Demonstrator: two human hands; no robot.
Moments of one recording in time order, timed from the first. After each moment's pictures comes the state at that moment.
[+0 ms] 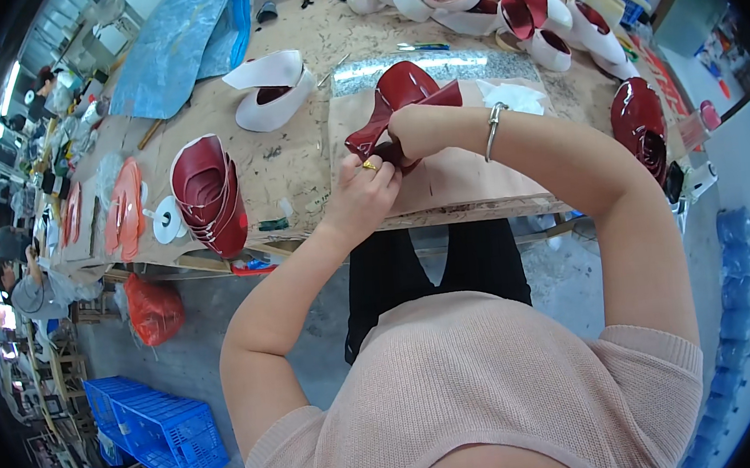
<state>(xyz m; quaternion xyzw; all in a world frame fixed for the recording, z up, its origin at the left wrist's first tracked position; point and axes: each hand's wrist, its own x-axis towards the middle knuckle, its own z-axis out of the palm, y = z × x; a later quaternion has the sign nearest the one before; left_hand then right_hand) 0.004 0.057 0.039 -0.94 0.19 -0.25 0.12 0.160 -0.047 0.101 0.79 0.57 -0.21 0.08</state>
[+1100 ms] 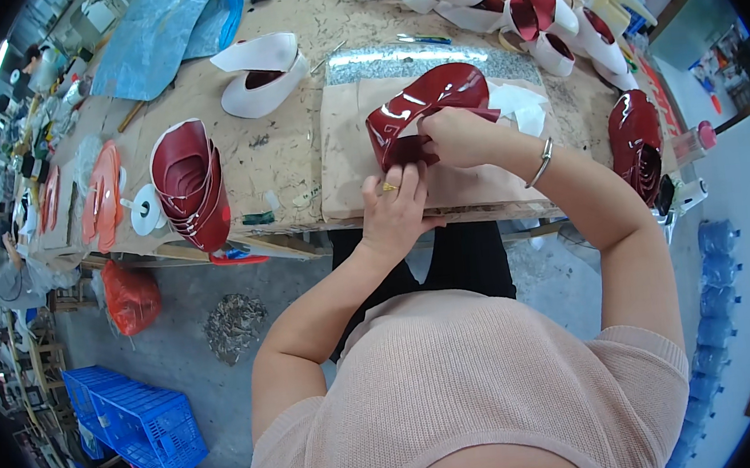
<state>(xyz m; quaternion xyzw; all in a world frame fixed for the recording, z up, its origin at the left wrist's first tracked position) 0.001 -0.007 -0.004 -0.96 0.04 -0.27 0.01 0.164 -0.103 0.085 0.83 0.52 -0.17 -0.06</state>
